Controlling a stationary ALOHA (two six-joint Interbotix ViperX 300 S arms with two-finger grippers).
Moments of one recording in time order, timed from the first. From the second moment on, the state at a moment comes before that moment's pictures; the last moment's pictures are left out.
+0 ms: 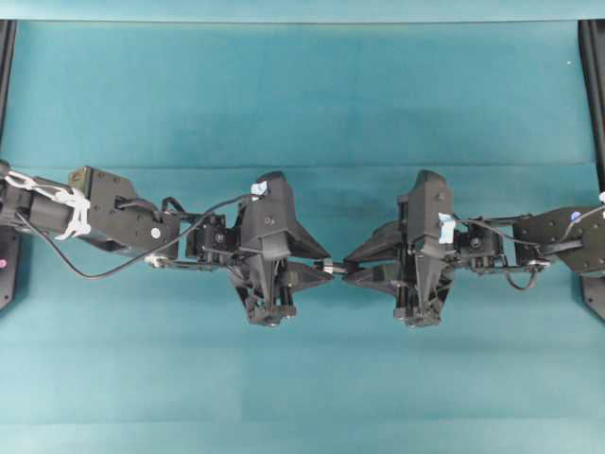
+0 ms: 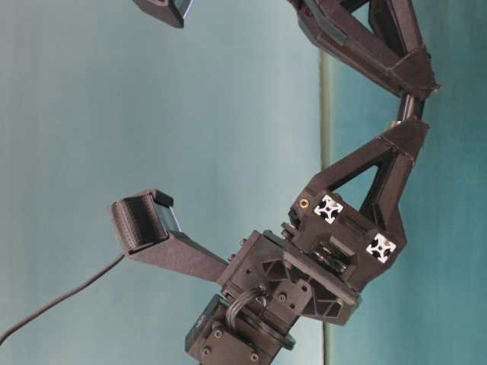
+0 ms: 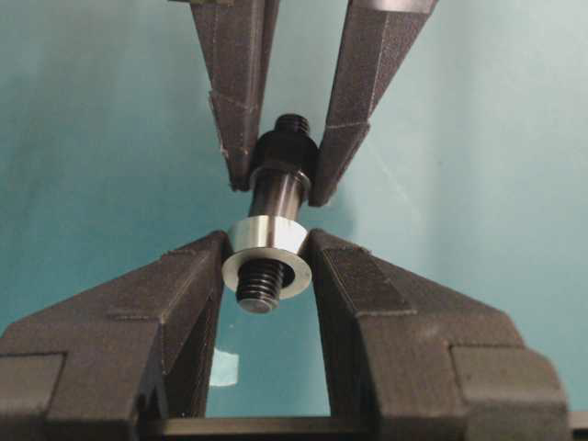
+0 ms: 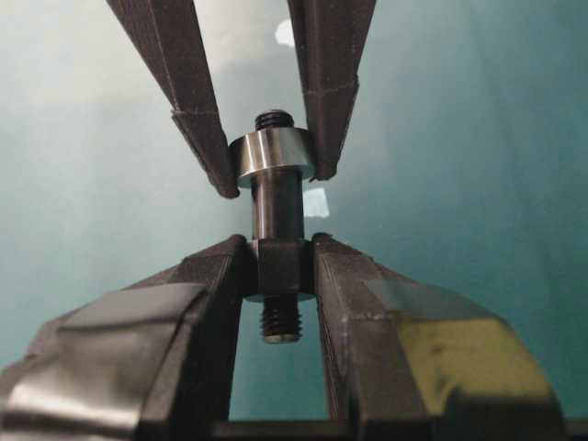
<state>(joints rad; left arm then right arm) -0.02 0.21 0.59 0.02 -0.26 -0.20 0.02 0.02 0.99 0.02 -0.50 0.19</state>
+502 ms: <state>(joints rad) -0.02 0.21 0.53 0.02 -0.13 -0.07 0.02 0.03 0.92 0.02 -0.38 0.06</state>
